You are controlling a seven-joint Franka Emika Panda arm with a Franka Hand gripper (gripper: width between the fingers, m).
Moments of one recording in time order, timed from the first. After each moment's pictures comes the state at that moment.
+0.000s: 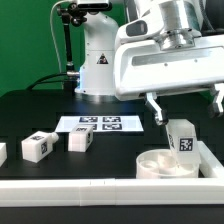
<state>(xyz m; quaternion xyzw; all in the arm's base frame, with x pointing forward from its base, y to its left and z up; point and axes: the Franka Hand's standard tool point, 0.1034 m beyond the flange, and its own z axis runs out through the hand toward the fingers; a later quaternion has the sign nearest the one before) 0.644 0.087 0.107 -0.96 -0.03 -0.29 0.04</state>
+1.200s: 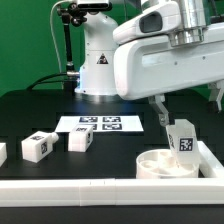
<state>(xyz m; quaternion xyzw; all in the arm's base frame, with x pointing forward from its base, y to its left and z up) 0.649 0.093 0.111 -0.96 -0.24 -0.11 0.04</state>
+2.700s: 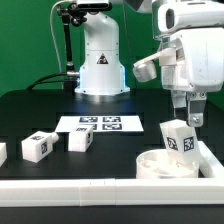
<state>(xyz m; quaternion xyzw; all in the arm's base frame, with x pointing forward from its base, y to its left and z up) 0.647 0.087 0.107 -0.72 -0.69 -0.09 -0.06</state>
